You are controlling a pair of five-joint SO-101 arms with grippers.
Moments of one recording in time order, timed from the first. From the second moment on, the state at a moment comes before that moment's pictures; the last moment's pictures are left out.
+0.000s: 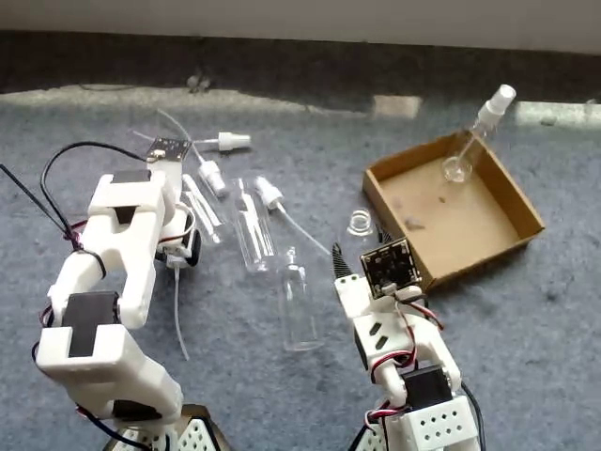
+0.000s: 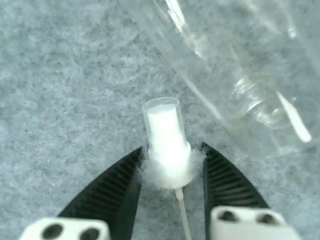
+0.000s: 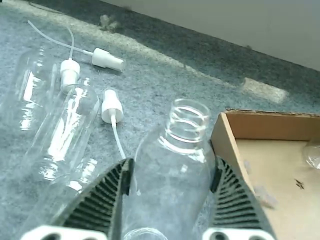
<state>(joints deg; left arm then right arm) -10.5 8.4 23.8 64.7 -4.2 -20.0 -97.7 94.5 30.4 10.6</state>
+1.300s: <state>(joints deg) -5.2 -32.7 12.9 85.1 -4.2 -27.5 -97.7 95.5 21.7 10.5</state>
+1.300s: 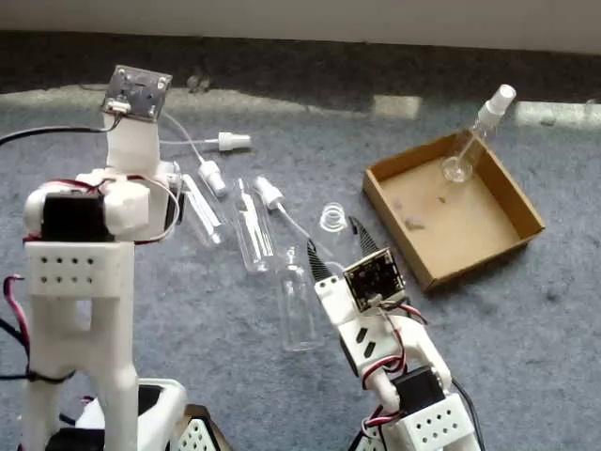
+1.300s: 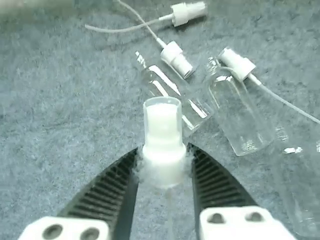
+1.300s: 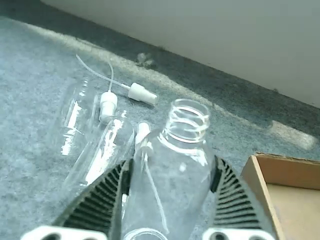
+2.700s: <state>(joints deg) 25.7 -58.4 29.0 38.6 6.6 -33.1 -97.7 95.7 15.3 17.9</state>
